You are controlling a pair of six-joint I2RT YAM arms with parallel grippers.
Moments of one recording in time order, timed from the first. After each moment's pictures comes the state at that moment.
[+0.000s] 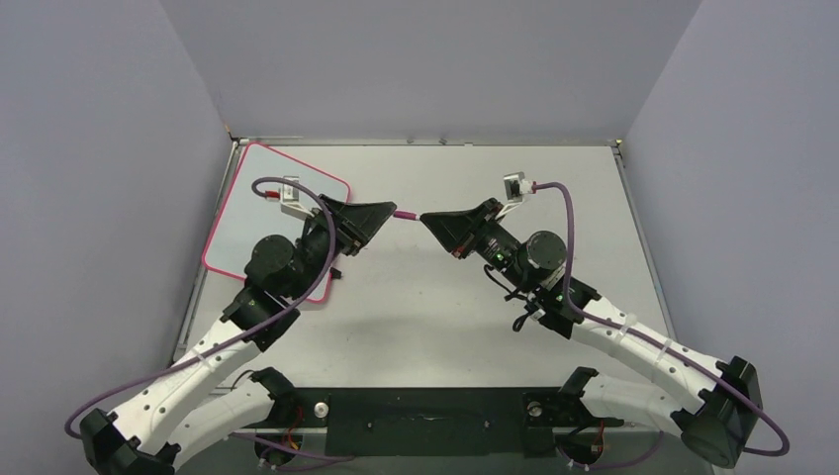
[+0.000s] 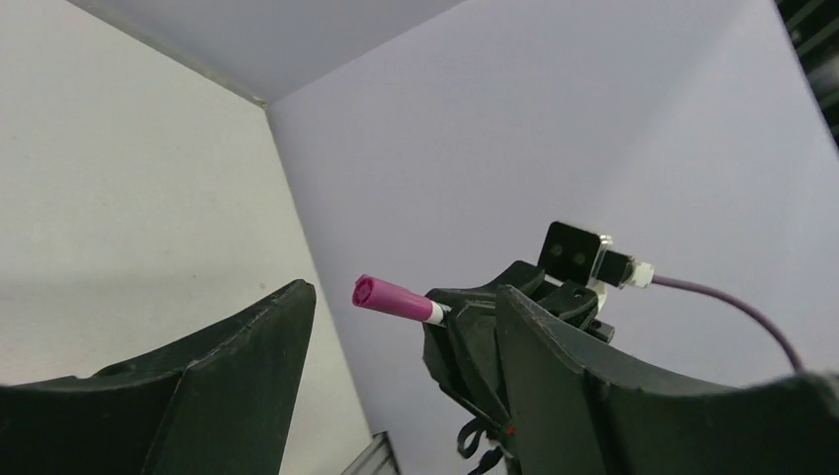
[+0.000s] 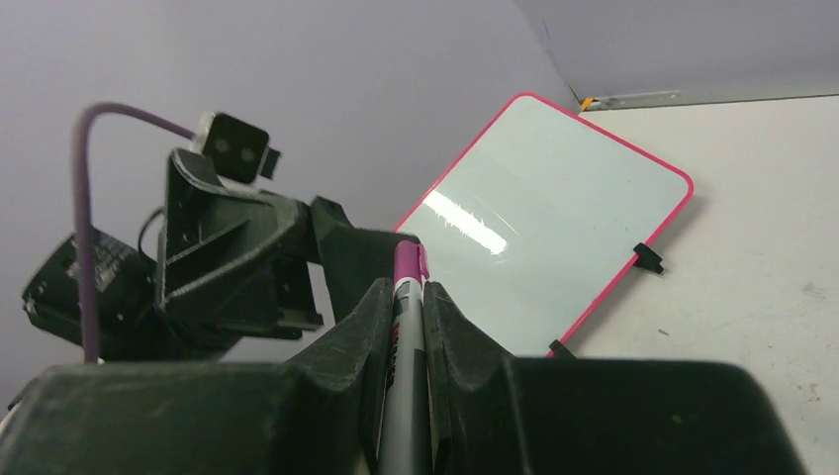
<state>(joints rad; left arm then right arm) -0.70 0.85 0.72 0.30 -0.09 -1.19 0.82 1.04 0.79 0.46 0.00 0.74</state>
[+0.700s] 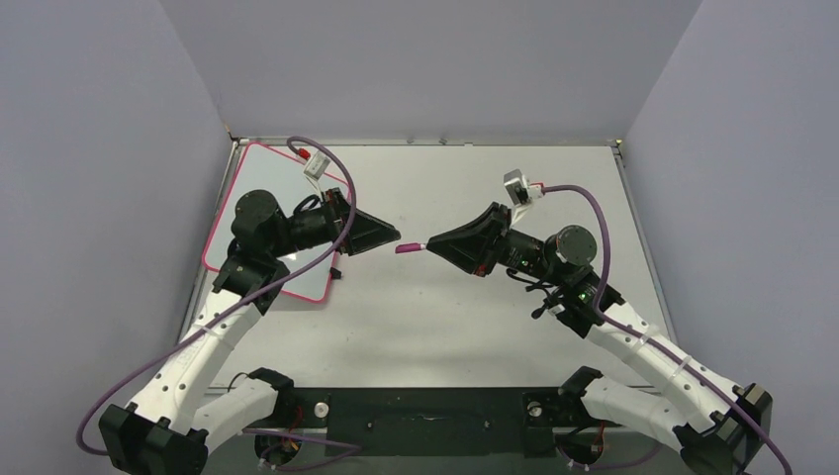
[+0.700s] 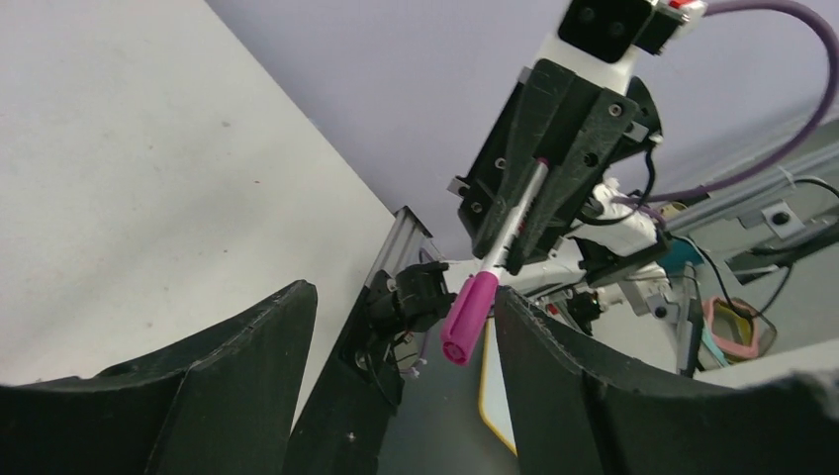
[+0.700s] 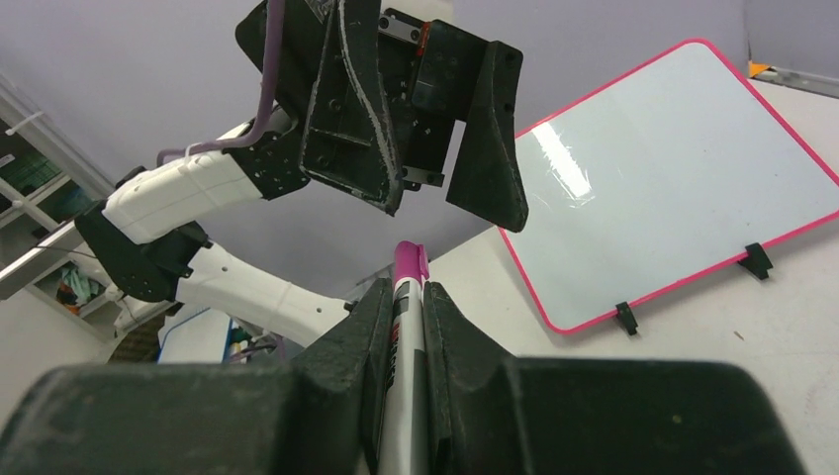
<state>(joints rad) -0.39 0.98 0.95 0.08 0.82 -0.91 0.69 0.93 0.81 0.37 -0.55 0.66</state>
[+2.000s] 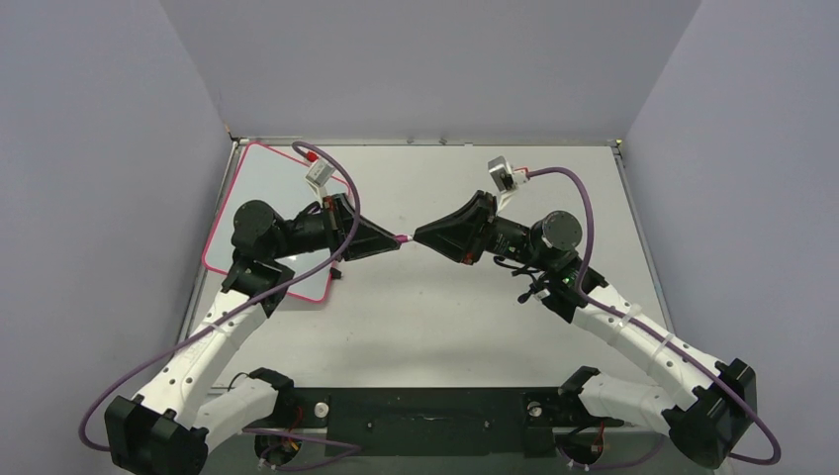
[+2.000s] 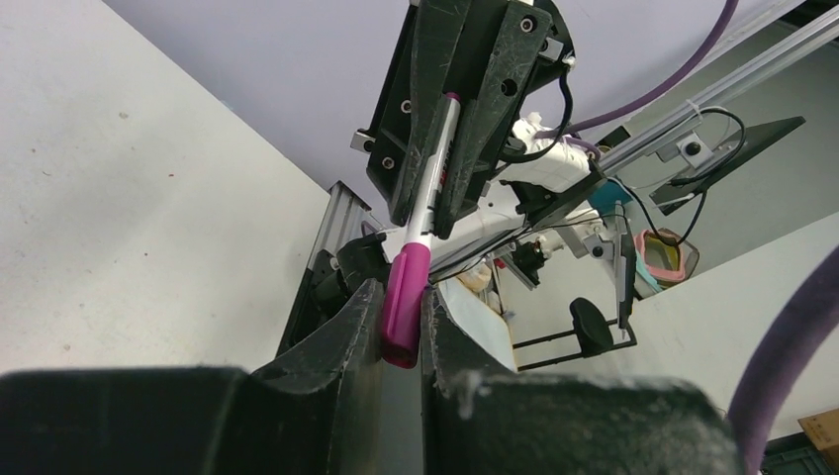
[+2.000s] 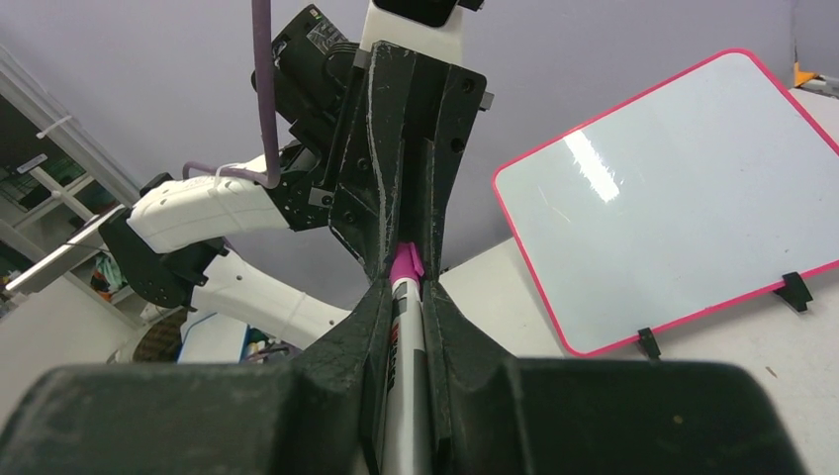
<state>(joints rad) -0.40 1.00 0.87 0.38 0.99 -1.10 0.69 1.06 0.89 0.47 -0.61 0.69</state>
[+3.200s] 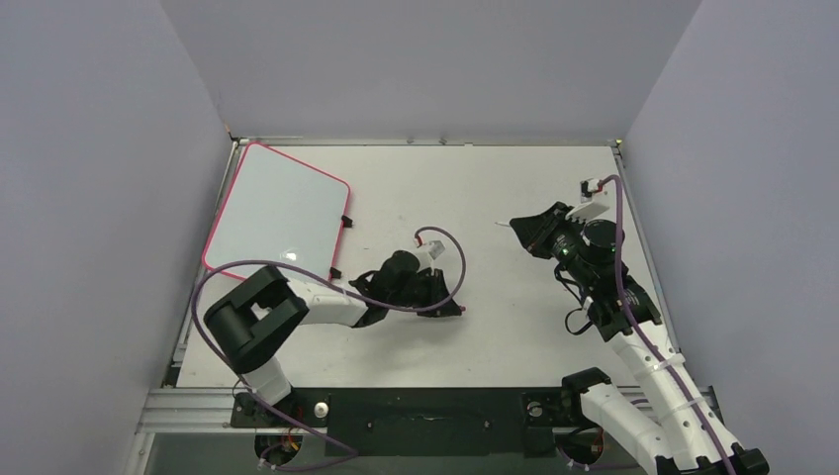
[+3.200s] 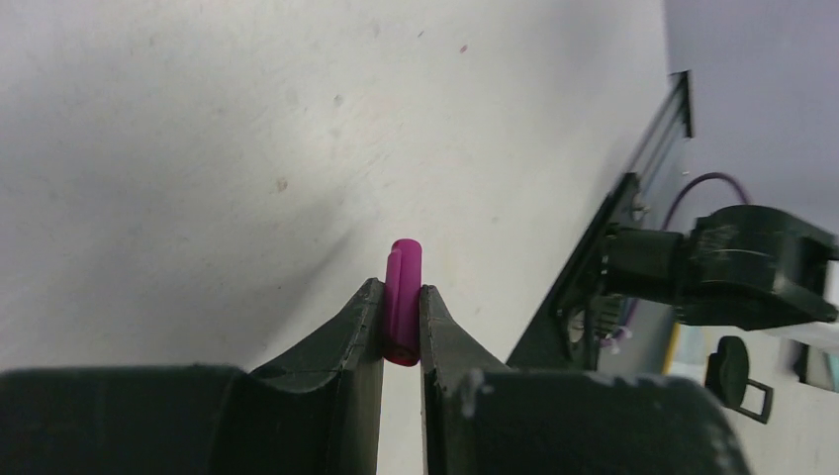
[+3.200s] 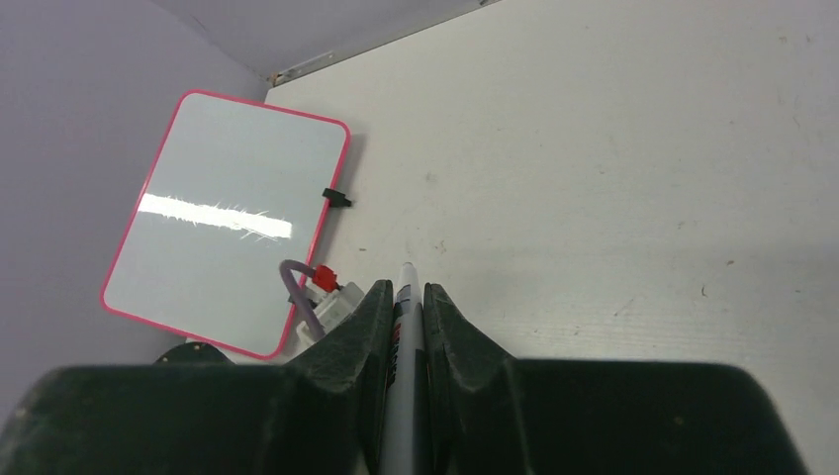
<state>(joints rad) -0.87 1.65 0.71 0.43 0.35 -0.84 0.31 0.79 0.79 -0.22 -0.12 0.63</state>
